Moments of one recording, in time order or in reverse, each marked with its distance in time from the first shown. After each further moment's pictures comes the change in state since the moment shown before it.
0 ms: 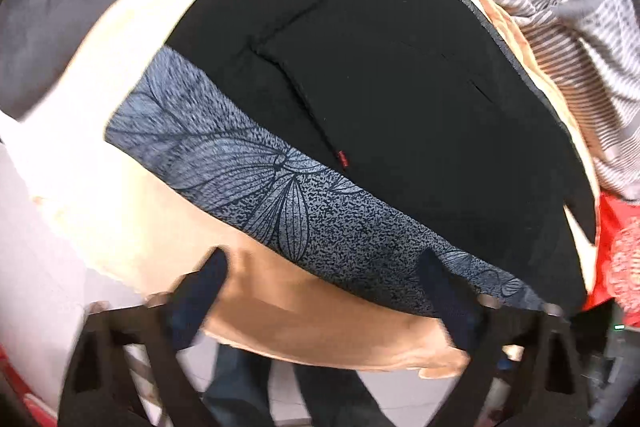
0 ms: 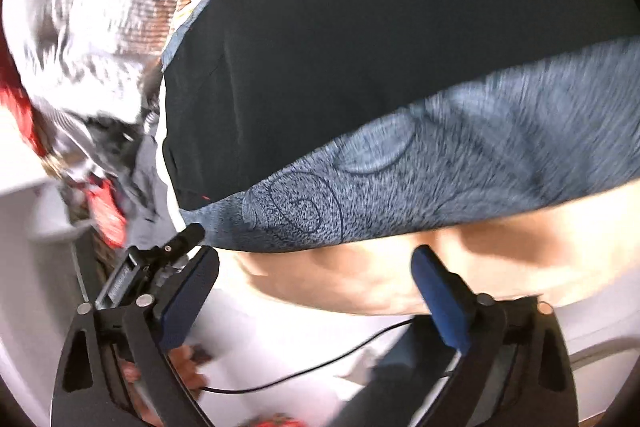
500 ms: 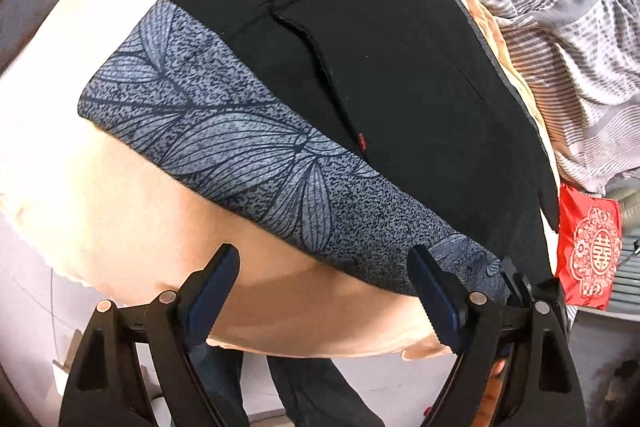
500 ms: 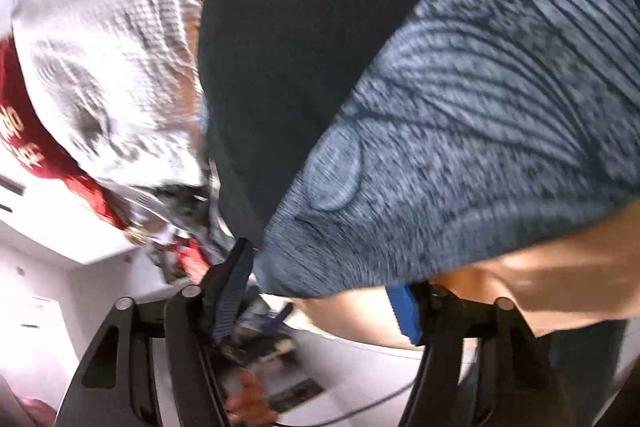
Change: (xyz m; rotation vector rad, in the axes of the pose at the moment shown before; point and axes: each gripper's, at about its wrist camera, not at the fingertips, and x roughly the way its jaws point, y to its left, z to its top) left arm 0.002 0.034 -0.004 -0.001 0.056 -0.178; right arm 0.018 -0.040 0.007 0.192 -0.110 0.367
